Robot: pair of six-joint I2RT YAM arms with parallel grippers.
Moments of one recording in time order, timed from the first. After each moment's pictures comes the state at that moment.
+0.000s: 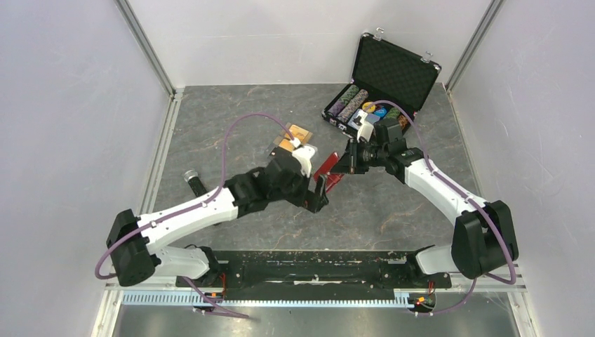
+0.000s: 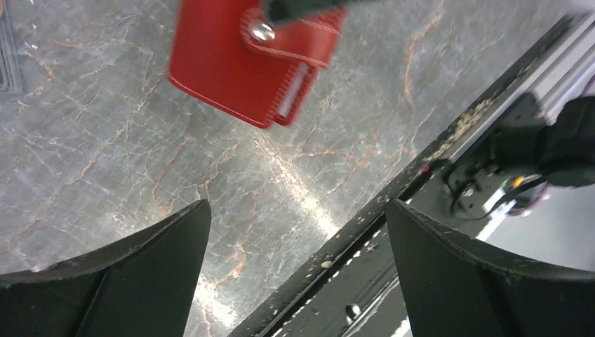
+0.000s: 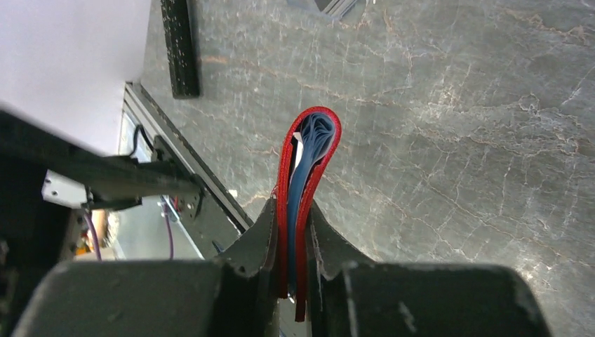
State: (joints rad) left arm -1.06 1.25 0.99 -0.39 -0.10 -0.44; right arm 0.35 1.38 0.94 -0.27 -0.64 0.46
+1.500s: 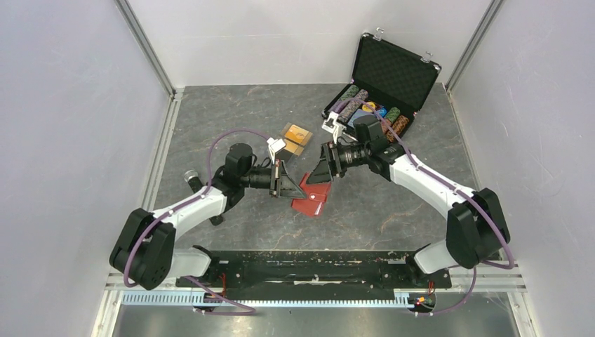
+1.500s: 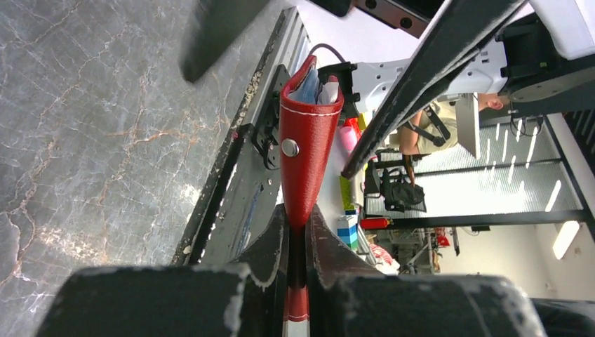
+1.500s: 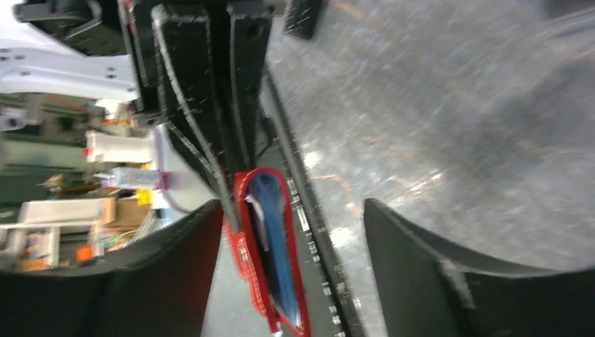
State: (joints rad) left arm -0.49 1.30 0.61 0.35 1.05 -0.85; right arm 0.50 1.47 1.02 -0.20 -0.97 0.34
